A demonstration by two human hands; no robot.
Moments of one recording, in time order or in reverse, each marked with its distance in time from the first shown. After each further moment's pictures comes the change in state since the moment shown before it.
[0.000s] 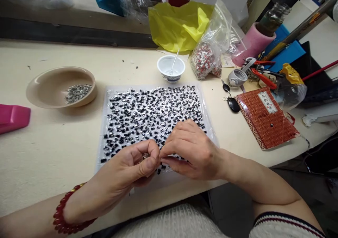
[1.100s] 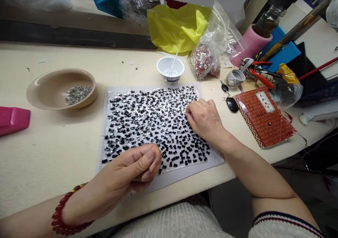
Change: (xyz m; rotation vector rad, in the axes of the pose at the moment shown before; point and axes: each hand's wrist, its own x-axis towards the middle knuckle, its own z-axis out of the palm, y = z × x) left_hand -0.003 0.002 0.002 -0.030 -0.063 -0.041; right_hand -0.005 0.058 -0.006 -0.673 -0.119 0.431
